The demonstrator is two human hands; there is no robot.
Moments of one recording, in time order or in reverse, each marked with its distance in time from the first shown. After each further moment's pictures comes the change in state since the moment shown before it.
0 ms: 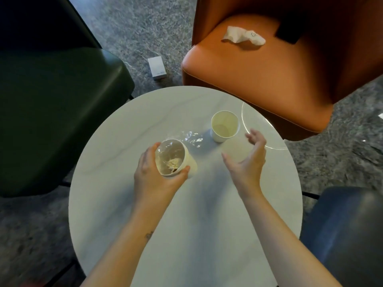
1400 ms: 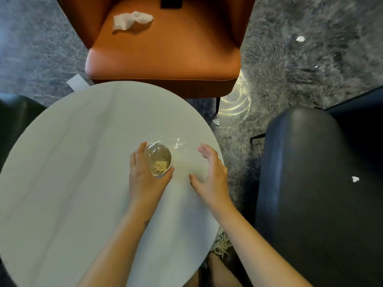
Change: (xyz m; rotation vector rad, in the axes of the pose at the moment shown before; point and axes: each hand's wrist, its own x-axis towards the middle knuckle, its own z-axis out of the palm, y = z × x) left_hand -0.090 0.021 0.131 0.202 -0.308 0.262; right_hand -0.109 0.060 -0.123 0.032 0.019 0.225
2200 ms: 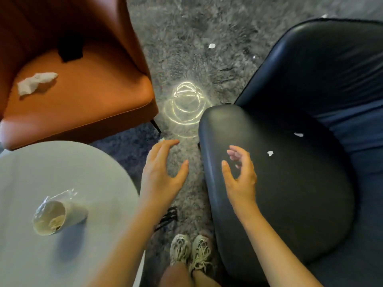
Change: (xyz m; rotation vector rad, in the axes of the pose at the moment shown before) left_hand -0.078 0.197 0.142 0.043 -0.317 0.683; right_hand -0.041 0.093 -0.241 0.142 0.644 0.087
